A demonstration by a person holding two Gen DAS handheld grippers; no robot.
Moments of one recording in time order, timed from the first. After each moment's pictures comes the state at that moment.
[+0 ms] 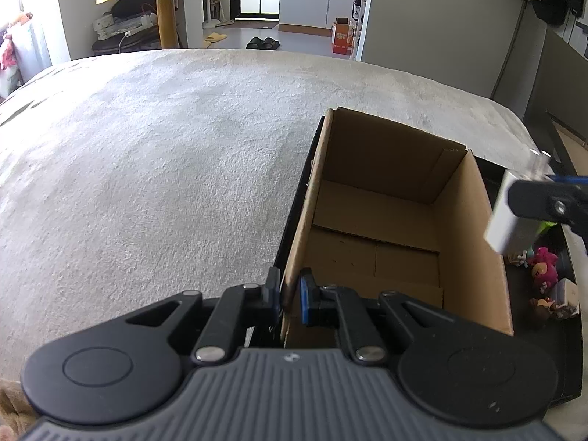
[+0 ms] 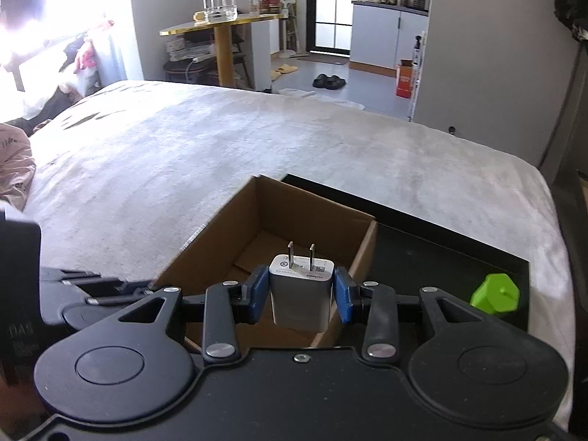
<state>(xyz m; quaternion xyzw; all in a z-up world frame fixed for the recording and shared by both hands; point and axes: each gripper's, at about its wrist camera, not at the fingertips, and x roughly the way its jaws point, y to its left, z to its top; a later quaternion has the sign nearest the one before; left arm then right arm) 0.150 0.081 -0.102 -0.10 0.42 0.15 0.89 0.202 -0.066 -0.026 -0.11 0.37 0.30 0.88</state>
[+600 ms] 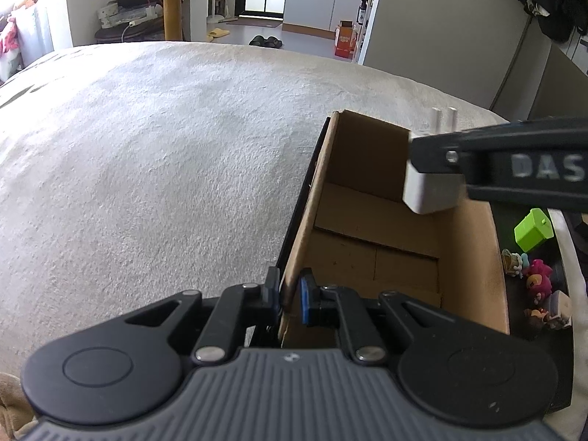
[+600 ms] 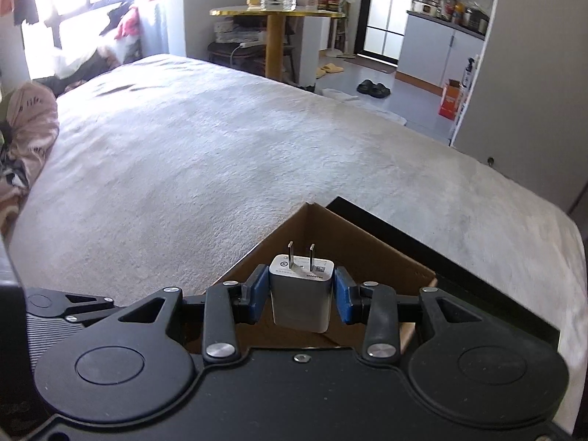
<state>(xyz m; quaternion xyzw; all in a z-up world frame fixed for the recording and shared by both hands) 0.148 0.092 -0.105 -0.13 0.41 0.15 0.89 0.217 0.002 -0.029 -0.18 0.34 0.35 0.85</state>
